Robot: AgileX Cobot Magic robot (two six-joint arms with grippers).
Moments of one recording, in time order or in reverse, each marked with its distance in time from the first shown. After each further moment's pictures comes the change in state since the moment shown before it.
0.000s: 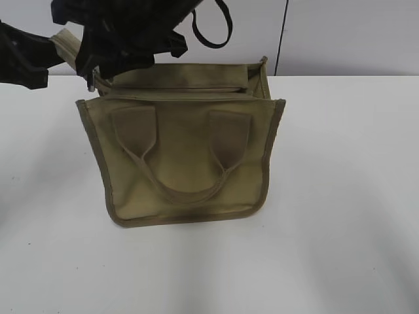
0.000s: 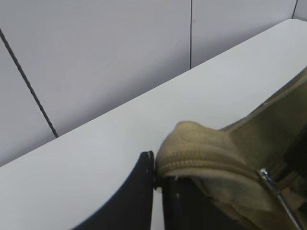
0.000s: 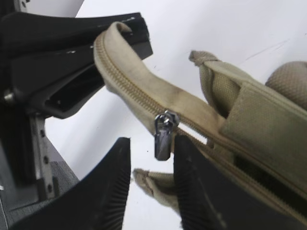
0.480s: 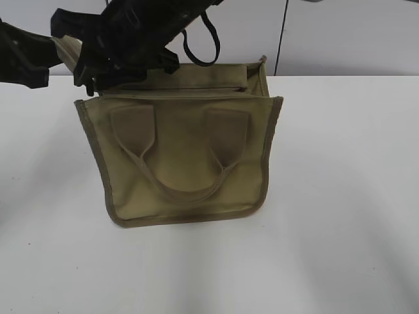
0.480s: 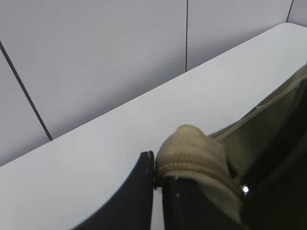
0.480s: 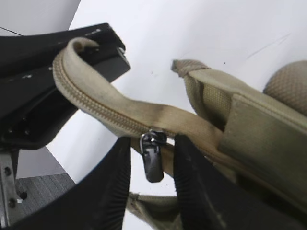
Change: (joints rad) left arm 0.000 0.000 0.000 0.000 -0.014 -0.010; right arm 0.003 0.061 -0.007 0.029 -0.058 0.048
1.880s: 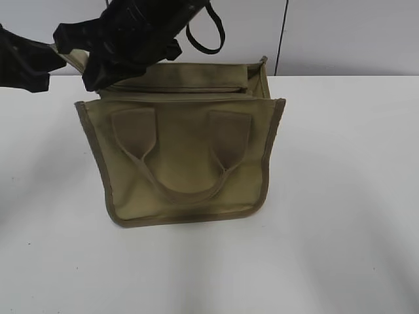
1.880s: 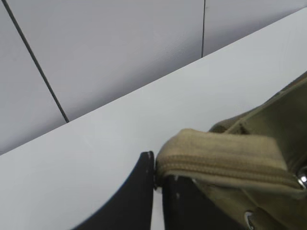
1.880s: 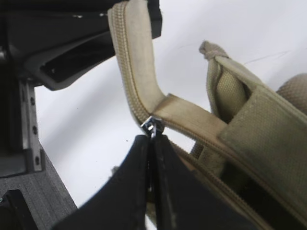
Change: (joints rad) left arm -0.006 0.001 0.001 -0.004 0.082 -0.002; right arm 0.006 -0.019 -0.010 -0.052 0.098 -0.215
